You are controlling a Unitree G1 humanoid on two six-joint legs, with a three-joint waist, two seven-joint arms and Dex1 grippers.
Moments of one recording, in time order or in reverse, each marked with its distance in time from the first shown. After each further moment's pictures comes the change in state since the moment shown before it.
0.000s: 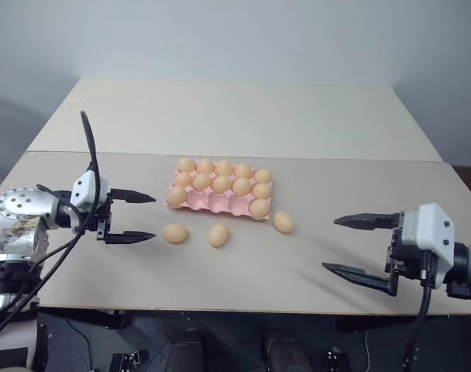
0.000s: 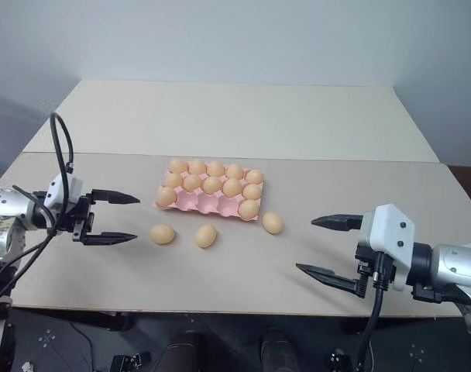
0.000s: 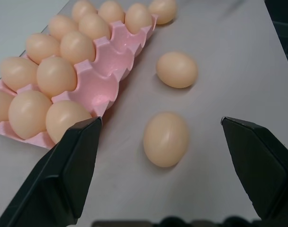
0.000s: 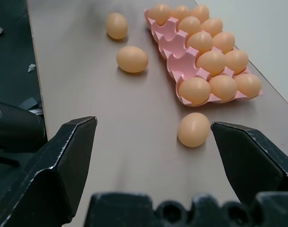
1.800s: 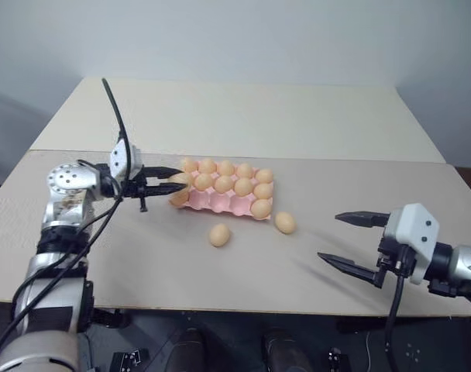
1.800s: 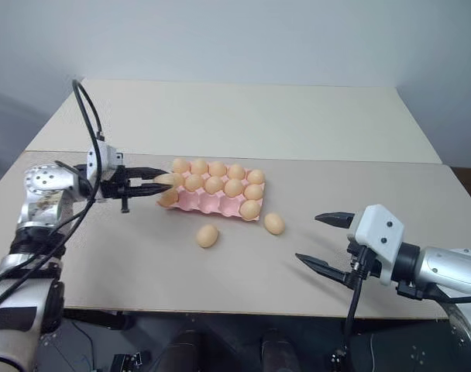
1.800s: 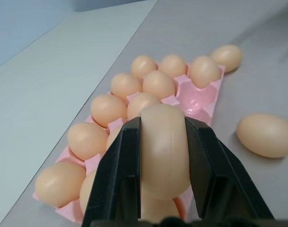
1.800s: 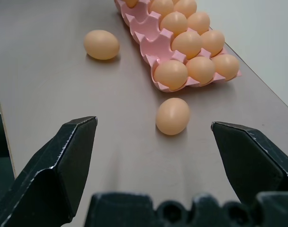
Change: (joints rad) left arm -0.316 -0.264 -0.045 0.349 0.120 -0.171 0.170; right arm -0.007 0.053 0.093 0.017 -0.108 -0.011 -0.123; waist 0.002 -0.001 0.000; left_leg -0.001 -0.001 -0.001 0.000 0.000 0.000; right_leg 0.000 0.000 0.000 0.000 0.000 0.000
